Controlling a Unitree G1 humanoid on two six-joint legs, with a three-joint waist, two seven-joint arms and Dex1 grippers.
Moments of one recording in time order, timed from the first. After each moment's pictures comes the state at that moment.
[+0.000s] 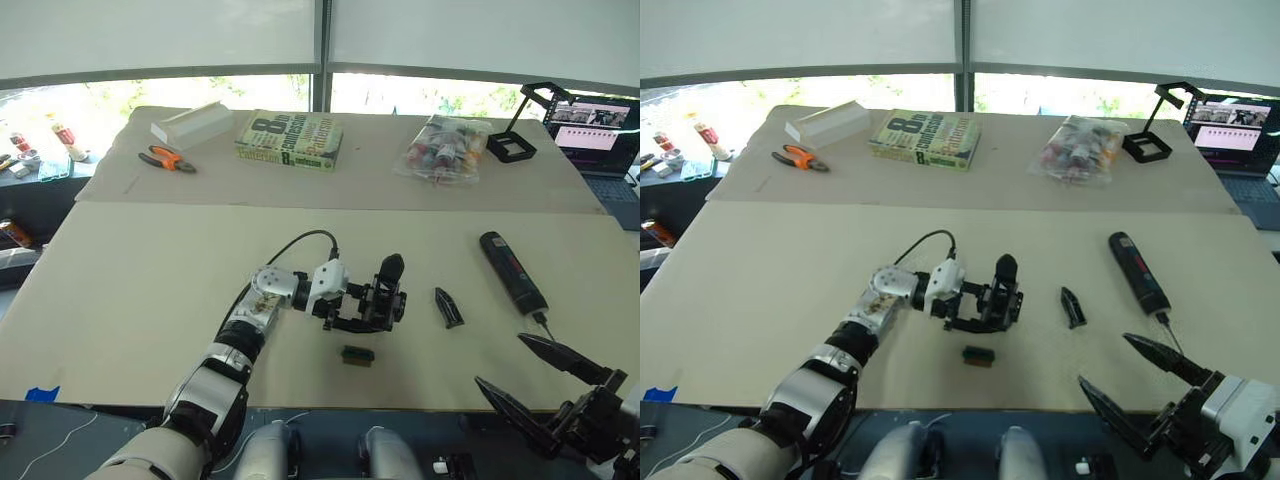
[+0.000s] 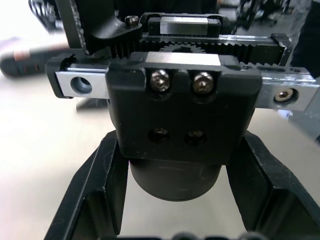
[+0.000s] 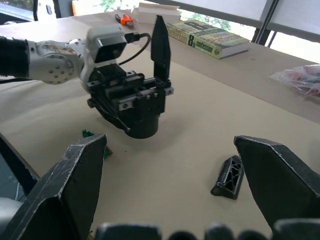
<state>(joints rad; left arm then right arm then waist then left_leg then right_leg) -0.79 0.10 -0.26 0.89 -0.12 -0.35 -1.39 0.81 -0.43 -0.60 -0.78 0.65 0.03 0.92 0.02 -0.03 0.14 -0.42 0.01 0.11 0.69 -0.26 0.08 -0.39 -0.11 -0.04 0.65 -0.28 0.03</state>
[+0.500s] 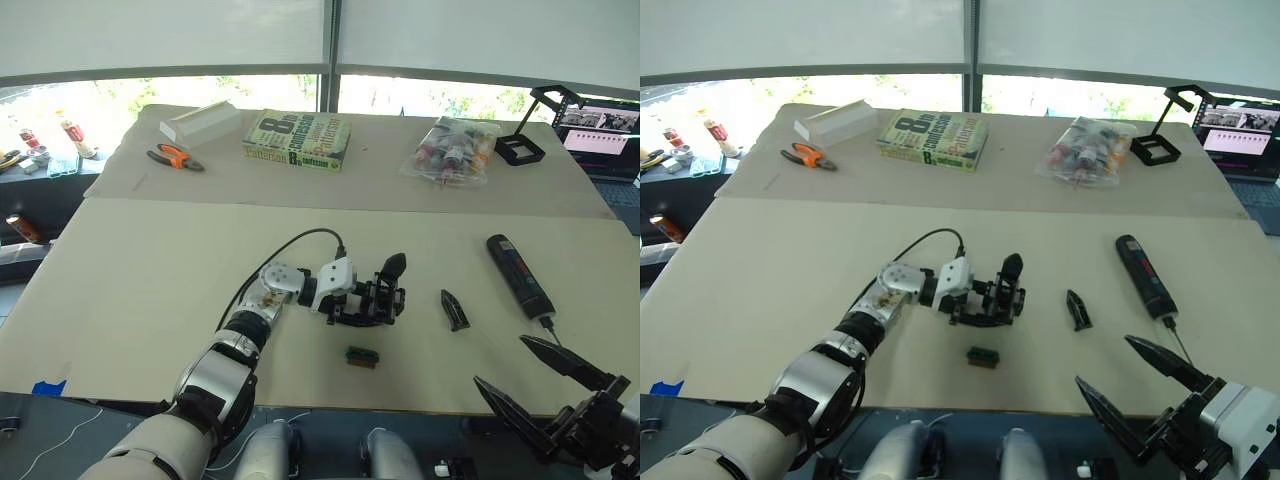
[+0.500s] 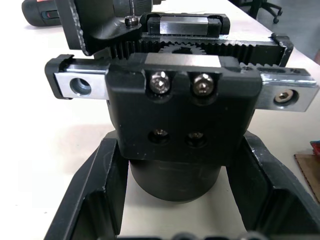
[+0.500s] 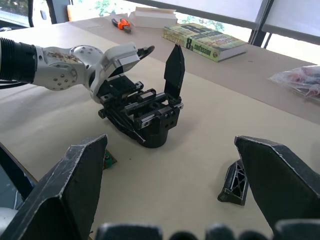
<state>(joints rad) -0.85 0.08 -0.25 1.04 -0.03 -0.39 -1.32 0.84 -0.42 -0.60 -0.82 0.65 0.02 0.86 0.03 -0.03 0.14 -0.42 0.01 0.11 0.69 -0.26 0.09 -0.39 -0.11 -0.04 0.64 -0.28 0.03</state>
